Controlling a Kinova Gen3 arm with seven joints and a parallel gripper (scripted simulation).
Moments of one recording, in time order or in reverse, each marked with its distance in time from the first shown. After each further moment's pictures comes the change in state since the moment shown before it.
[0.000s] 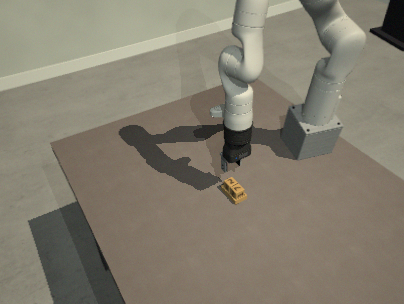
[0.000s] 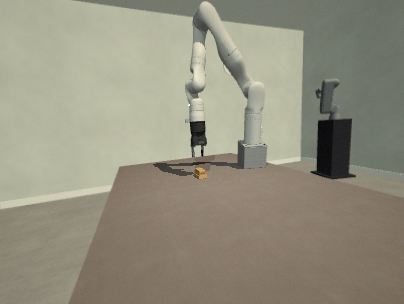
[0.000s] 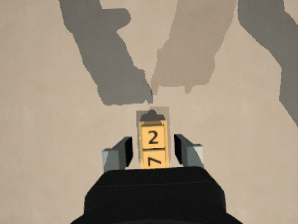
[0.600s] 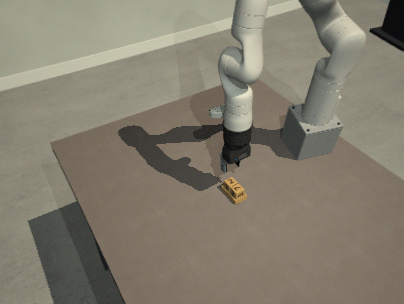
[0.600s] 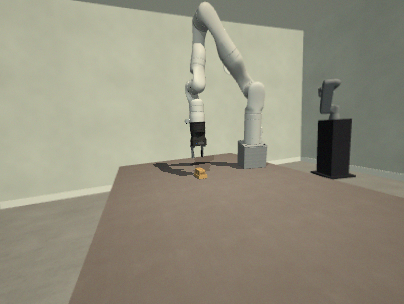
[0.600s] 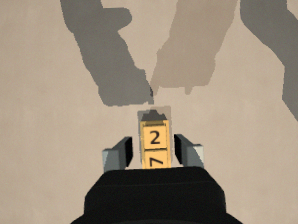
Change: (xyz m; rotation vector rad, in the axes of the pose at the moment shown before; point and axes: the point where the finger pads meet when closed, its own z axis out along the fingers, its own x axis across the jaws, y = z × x) arm -0.002 0.000 0.003 -0.001 -0.006 0.001
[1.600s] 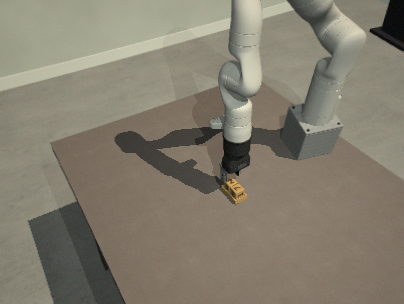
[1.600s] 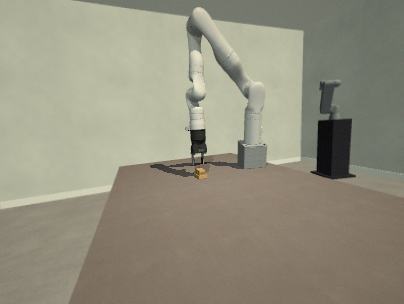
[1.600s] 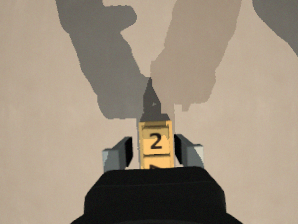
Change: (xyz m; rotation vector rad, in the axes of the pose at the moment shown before) arm -0.001 0.001 0.036 -0.001 -0.003 -0.003
